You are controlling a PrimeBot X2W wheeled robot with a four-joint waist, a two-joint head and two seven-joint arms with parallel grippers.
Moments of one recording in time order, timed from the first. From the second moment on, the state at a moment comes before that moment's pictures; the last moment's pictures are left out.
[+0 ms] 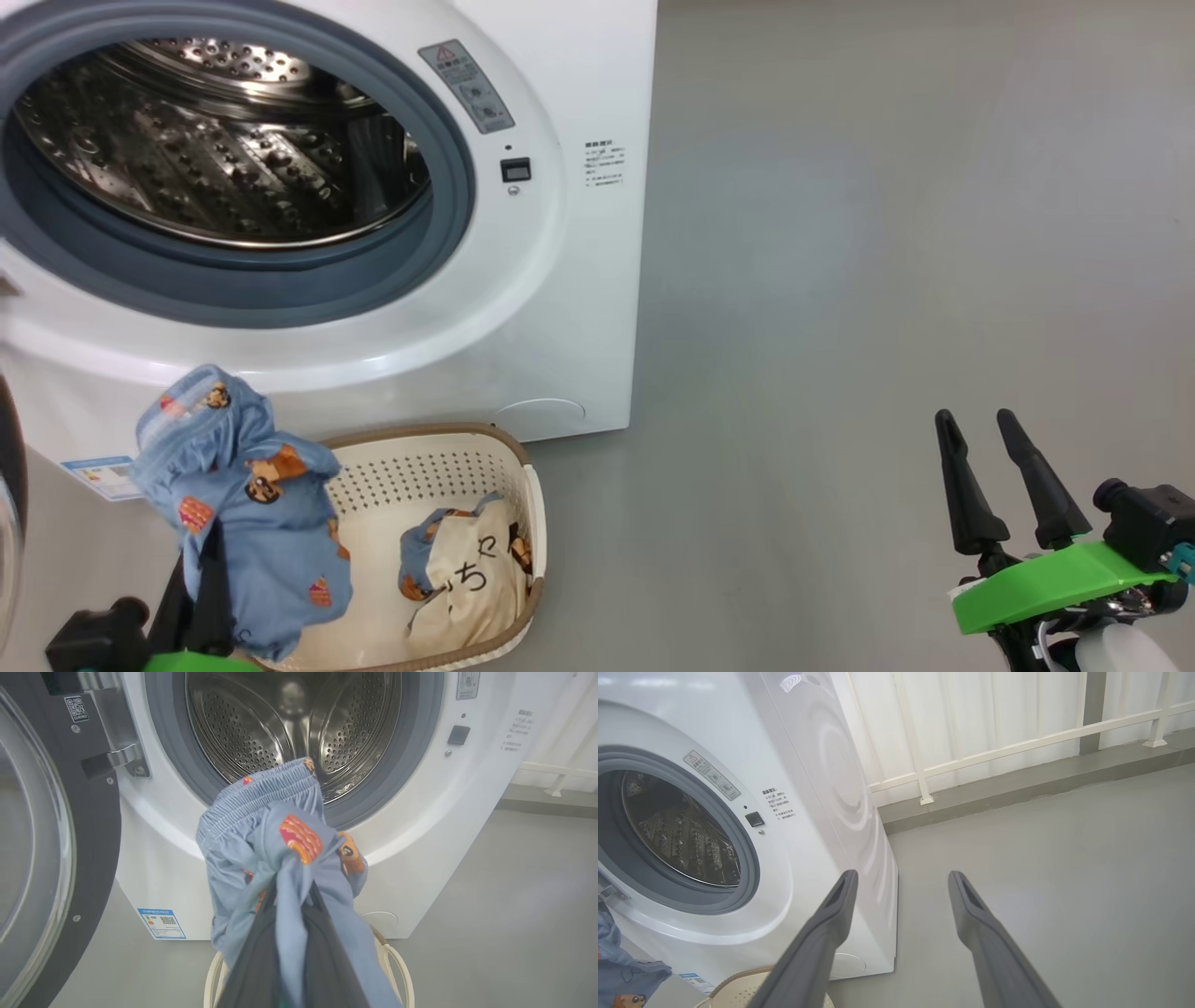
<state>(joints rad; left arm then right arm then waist) -0.12 0.13 0.09 0.43 -0.25 -0.06 -0.25 -0.09 -0.19 0.10 0.25 0.53 0.13 -0.25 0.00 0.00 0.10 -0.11</state>
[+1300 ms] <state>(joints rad) -0.65 0.23 0.16 0.49 -0.20 -0.09 -0.25 -0.25 -0.13 0.13 0.21 0.53 0.13 -0.25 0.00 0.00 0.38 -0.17</state>
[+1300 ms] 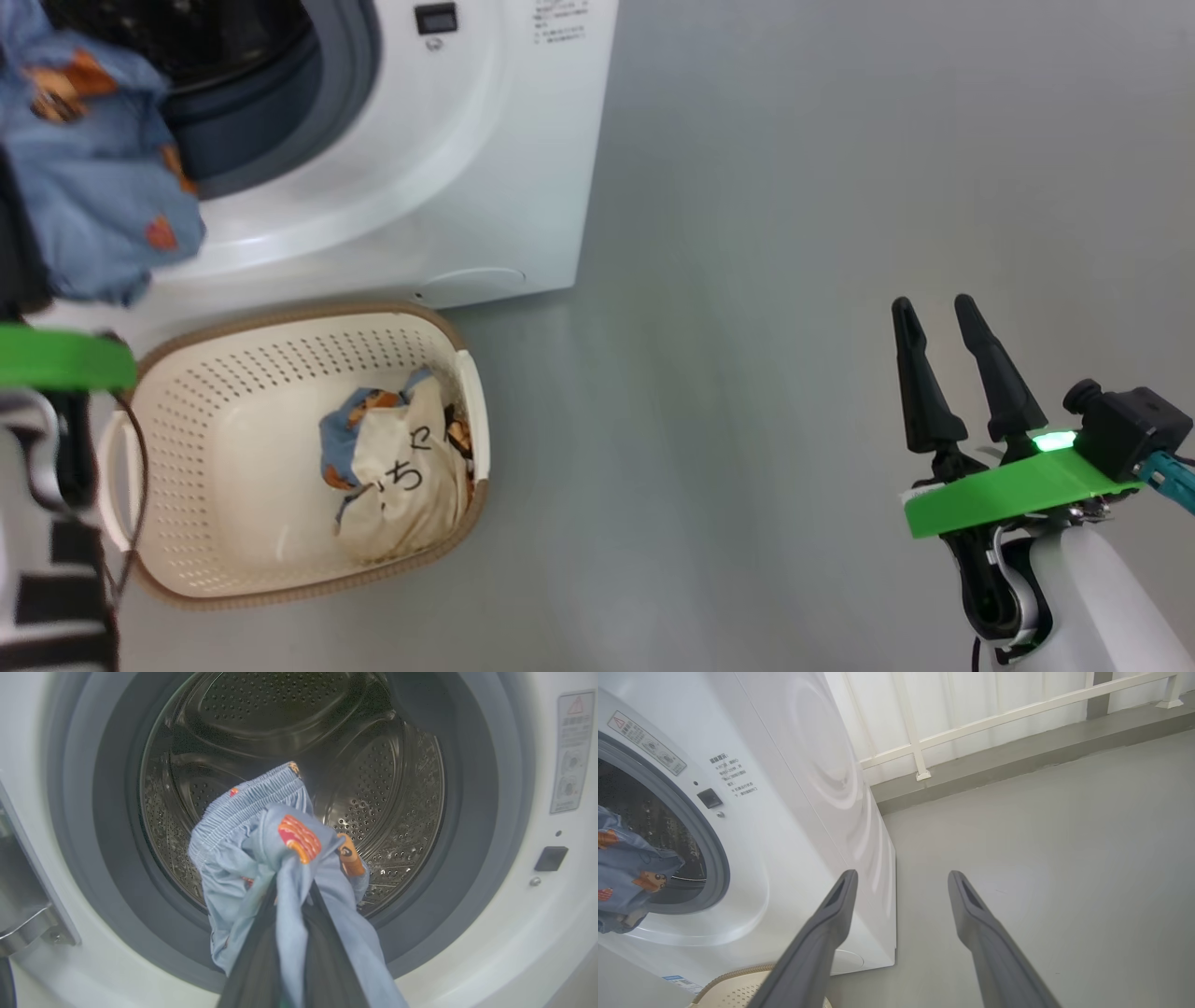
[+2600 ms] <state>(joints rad) -1.31 0.45 0.11 0.90 -0.10 -0.02 -0.26 -0.38 -0.05 0.19 0.19 0.56 0.13 -0.25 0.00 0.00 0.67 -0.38</state>
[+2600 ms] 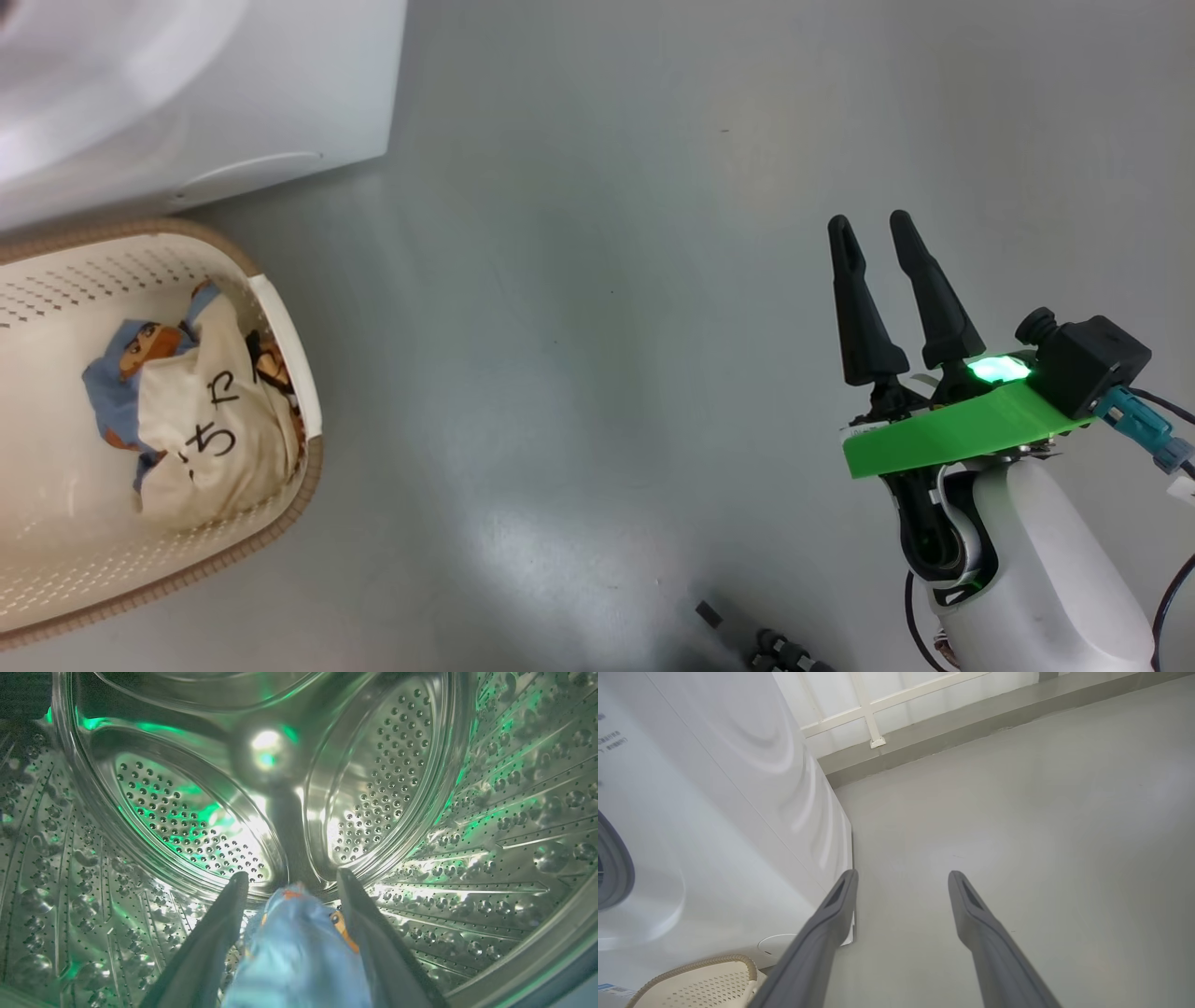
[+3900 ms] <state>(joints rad) -0.64 0.20 0.24 0.53 -0.11 -0.05 -0.26 -0.35 -0.14 0.17 0.23 0.53 0.13 -0.25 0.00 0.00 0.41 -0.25</state>
